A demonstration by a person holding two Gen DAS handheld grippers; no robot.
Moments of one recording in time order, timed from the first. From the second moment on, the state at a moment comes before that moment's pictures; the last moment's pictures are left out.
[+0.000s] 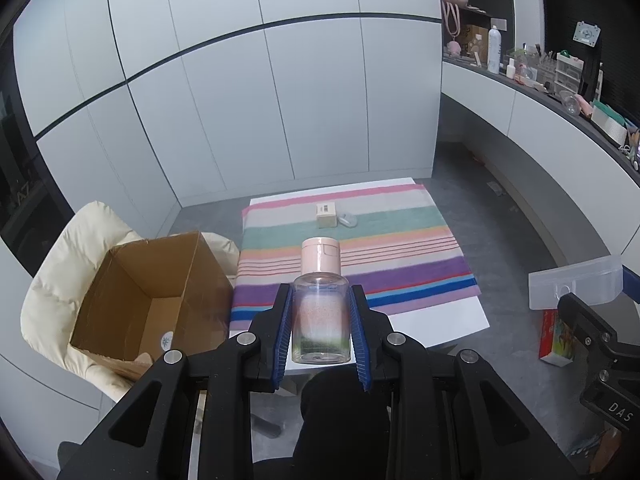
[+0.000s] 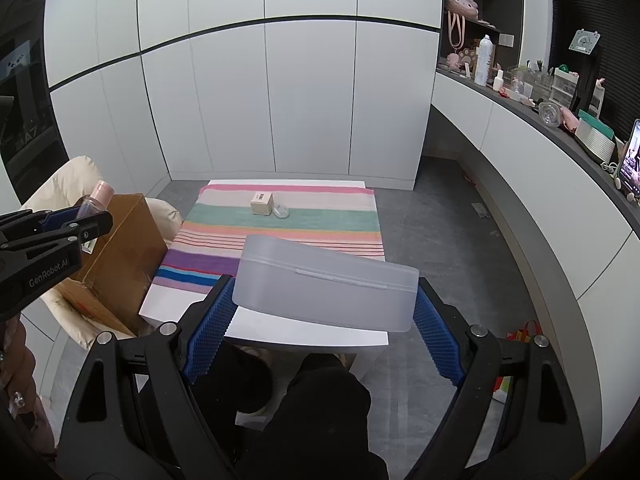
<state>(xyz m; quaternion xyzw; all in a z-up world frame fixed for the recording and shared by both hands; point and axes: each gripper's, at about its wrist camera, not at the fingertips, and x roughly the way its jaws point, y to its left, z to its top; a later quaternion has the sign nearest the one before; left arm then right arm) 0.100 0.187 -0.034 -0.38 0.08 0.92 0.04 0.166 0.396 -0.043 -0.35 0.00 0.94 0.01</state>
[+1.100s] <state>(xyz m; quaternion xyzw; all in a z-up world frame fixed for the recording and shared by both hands) 0.102 0.013 -0.073 -0.42 -0.01 0.90 -0.12 0.102 0.229 -0.079 -0.39 -0.10 0.90 -0.15</state>
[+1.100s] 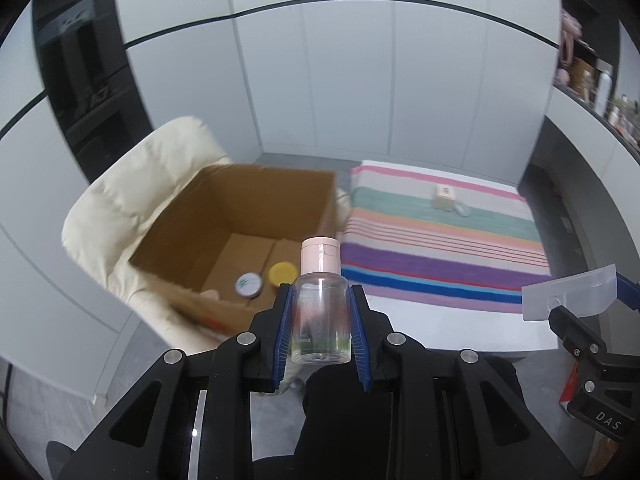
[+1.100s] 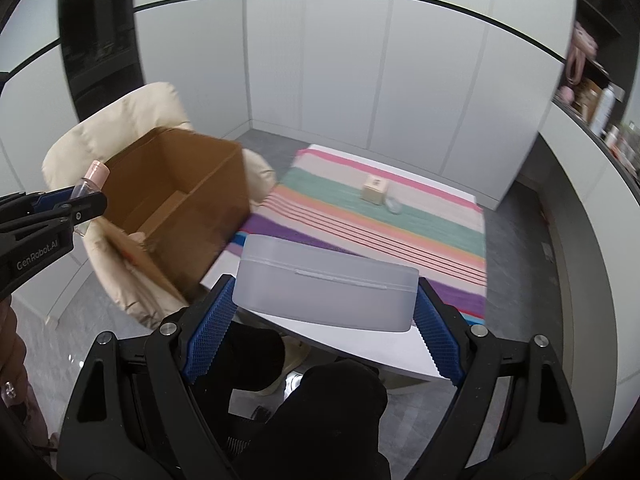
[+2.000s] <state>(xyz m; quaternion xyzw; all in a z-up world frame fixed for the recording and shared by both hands) 0.099 -0.103 -0.117 -0.46 -0.08 0.86 -0.20 0.064 0.091 -0.116 -0.42 -0.16 0.86 -0.26</state>
